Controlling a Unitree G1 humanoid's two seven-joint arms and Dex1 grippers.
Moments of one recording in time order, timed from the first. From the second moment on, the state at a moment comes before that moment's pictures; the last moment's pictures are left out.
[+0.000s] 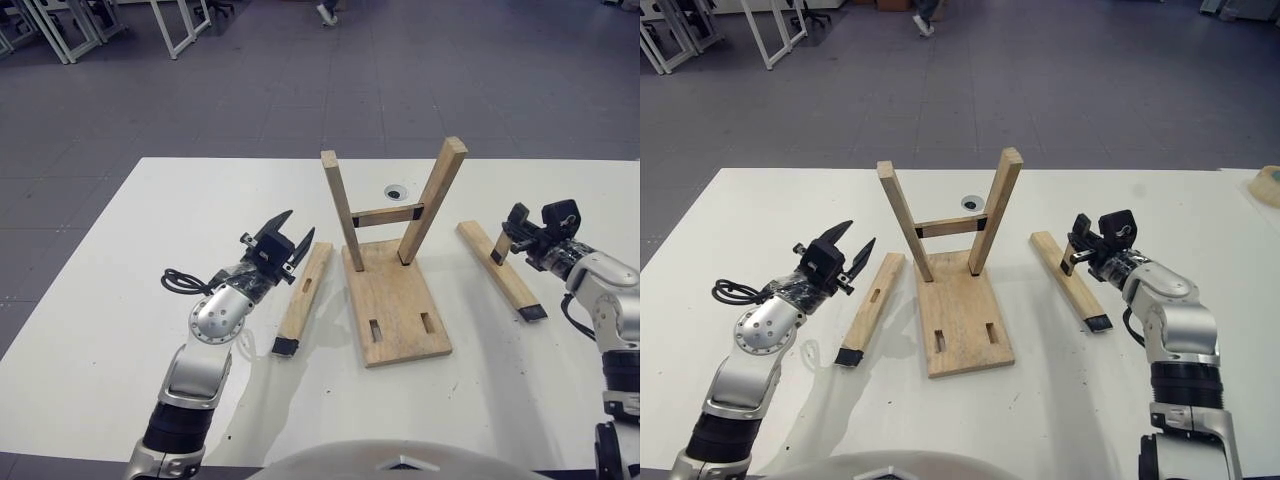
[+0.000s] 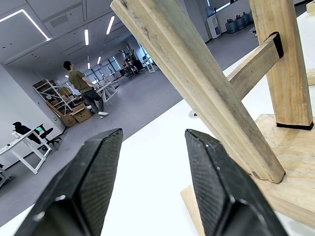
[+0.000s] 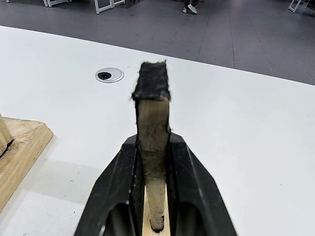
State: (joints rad) left arm 0.01 0.37 -0.11 -0.31 0.07 0.07 -0.34; right arm -0.26 -0.62 -0.16 0.11 0.35 0.53 0.50
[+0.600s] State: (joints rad) left arm 0.03 0.37 -0.10 -0.29 0.09 0.07 -0.33; right arm -0.75 -0.58 -0.26 0.11 0.40 0.58 0.36
